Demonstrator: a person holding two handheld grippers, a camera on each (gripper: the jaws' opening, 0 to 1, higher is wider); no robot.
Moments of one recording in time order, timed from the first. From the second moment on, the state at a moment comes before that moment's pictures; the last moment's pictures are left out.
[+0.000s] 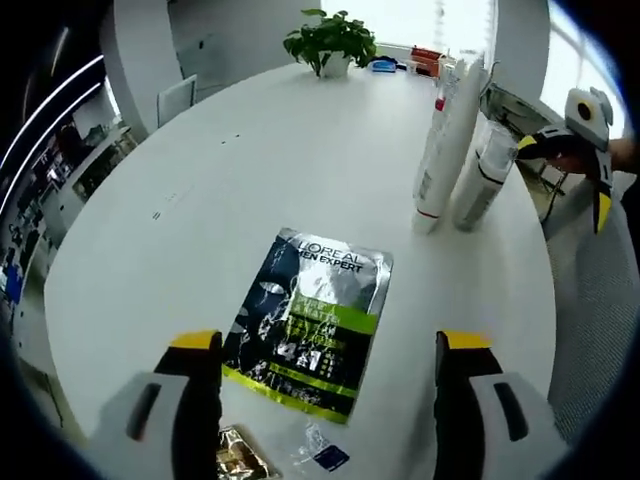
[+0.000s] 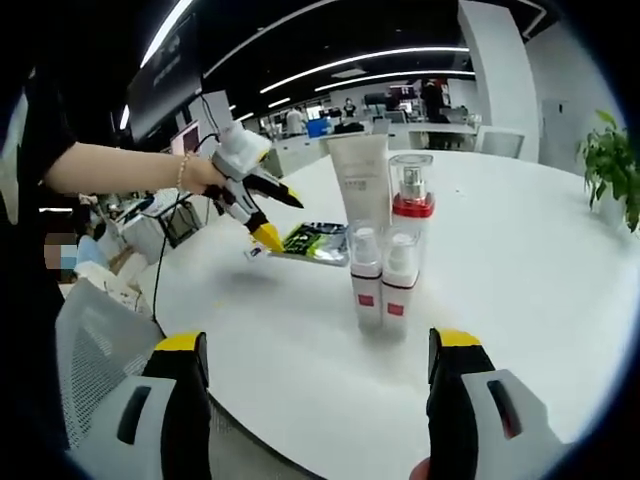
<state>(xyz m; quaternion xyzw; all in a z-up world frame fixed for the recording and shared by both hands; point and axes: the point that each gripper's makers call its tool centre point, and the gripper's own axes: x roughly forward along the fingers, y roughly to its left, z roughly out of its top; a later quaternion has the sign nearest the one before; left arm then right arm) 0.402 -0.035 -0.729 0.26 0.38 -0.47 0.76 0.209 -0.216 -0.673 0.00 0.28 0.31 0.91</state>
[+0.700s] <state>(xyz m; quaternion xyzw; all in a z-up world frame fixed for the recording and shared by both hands) 0.414 -0.035 -0.772 0.34 0.42 -0.51 0.67 0.209 -0.217 -0.674 0.01 0.28 0.31 0.91</state>
